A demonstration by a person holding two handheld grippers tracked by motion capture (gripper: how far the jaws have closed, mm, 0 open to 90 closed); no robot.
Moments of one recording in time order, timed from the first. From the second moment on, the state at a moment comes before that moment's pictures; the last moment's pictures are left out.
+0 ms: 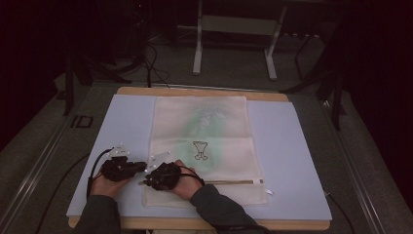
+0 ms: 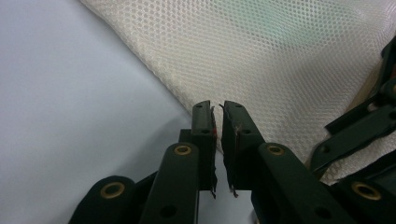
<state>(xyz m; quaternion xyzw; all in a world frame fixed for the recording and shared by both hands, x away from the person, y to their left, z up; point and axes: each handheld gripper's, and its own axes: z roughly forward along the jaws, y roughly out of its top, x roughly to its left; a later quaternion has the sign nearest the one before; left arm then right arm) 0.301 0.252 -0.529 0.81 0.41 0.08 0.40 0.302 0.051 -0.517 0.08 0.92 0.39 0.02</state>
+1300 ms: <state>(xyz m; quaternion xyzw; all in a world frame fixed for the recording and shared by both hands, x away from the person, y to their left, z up) 0.299 0.260 -0.526 0.80 0.43 0.09 0.41 0.306 0.079 -0.520 0.10 0.91 0.39 0.02</state>
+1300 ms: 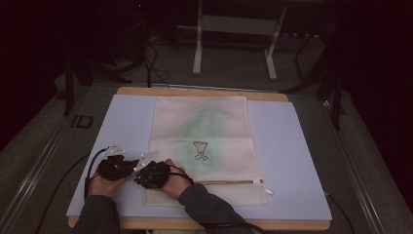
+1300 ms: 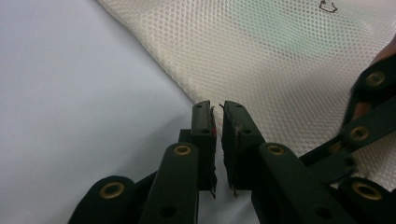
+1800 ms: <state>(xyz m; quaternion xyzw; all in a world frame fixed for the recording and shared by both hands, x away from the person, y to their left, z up) 0.299 0.257 -0.526 0.80 0.42 0.09 0.41 0.304 0.047 -0.521 0.10 0.92 0.39 0.00</state>
